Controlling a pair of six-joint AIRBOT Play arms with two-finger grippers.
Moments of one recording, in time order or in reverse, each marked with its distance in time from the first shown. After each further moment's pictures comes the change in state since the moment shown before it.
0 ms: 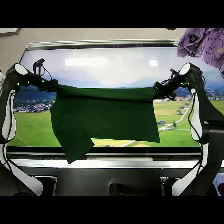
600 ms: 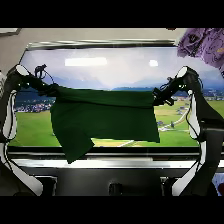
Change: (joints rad) left arm 0.000 -0.017 0.000 0.034 -0.106 -0.073; right arm 0.000 -0.044 -0.008 0.021 0.128 0.060
